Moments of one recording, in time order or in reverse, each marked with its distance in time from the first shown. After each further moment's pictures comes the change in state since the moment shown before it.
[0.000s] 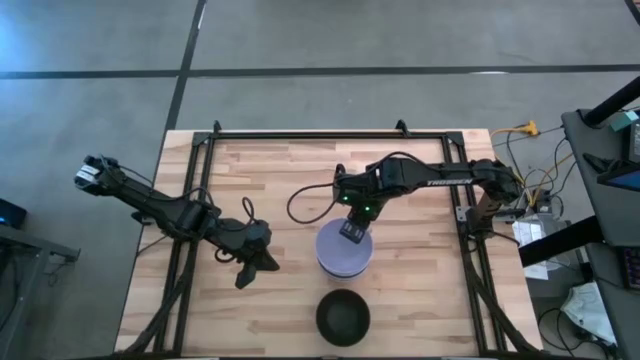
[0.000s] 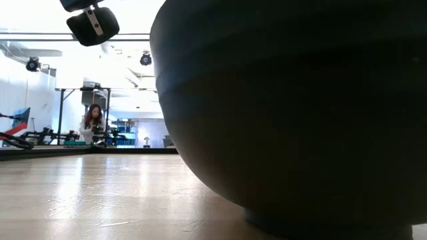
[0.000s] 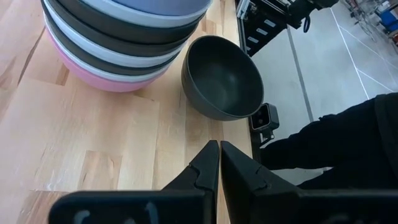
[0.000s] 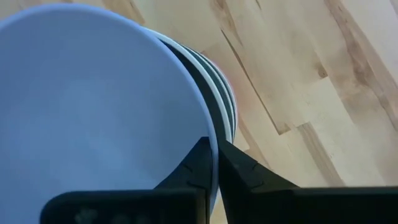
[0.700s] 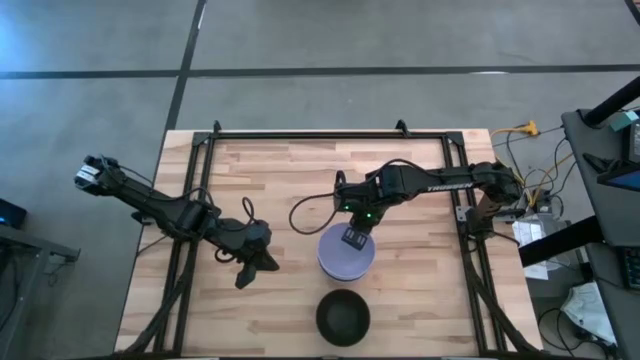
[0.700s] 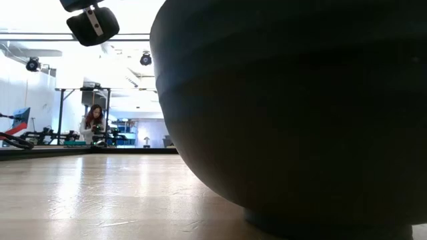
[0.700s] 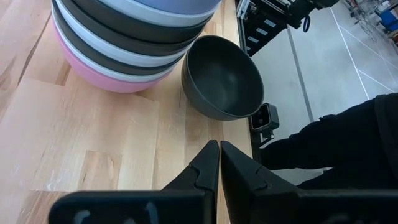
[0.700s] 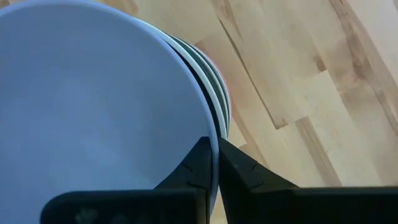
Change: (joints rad) left arm 0.000 0.000 0.000 0.000 0.000 0.000; right arm 0.041 0.000 -0.031 0.000 0.042 0.005
